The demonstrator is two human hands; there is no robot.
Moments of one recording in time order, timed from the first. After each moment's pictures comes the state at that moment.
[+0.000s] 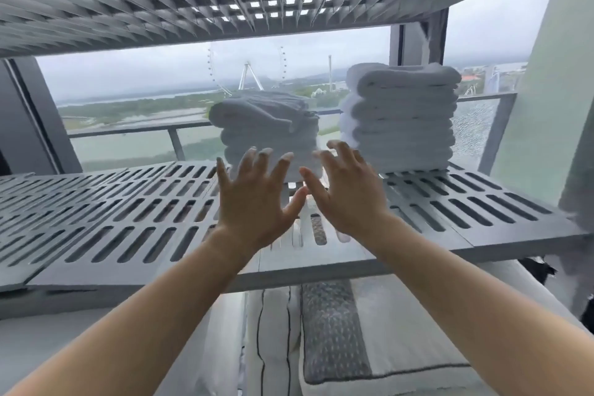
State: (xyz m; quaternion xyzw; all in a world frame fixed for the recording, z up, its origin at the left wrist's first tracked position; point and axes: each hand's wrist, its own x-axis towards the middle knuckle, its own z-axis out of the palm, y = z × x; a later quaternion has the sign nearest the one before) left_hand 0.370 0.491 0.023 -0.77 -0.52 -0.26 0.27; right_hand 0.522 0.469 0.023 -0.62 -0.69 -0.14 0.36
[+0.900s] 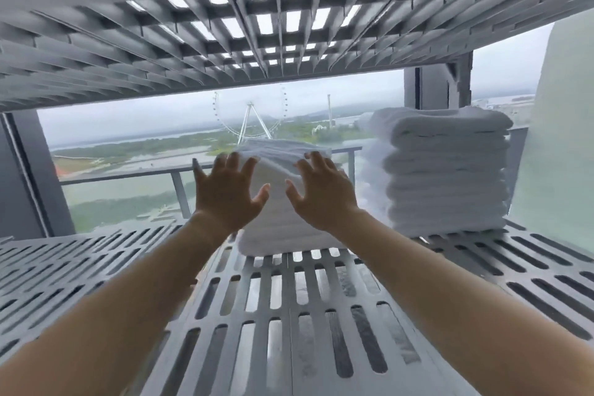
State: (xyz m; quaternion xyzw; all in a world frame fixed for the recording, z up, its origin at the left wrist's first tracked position) left_hand 0.313 0.683 0.090 -0.73 -0.53 -0.26 0.34; right_hand 0.484 0.647 0.077 -0.59 -0.71 -0.18 0.35
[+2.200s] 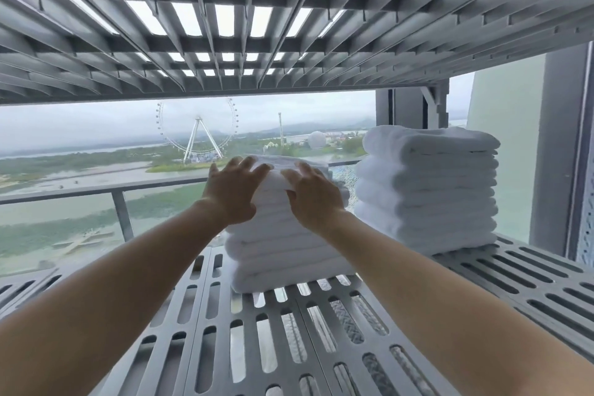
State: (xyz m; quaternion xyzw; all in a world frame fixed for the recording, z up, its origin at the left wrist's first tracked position) left_hand 0.306 0.778 0.118 -0.84 -0.42 -0.18 0.29; right_hand 0.461 0.727 0.089 -0.65 -0.67 -0.20 0.31
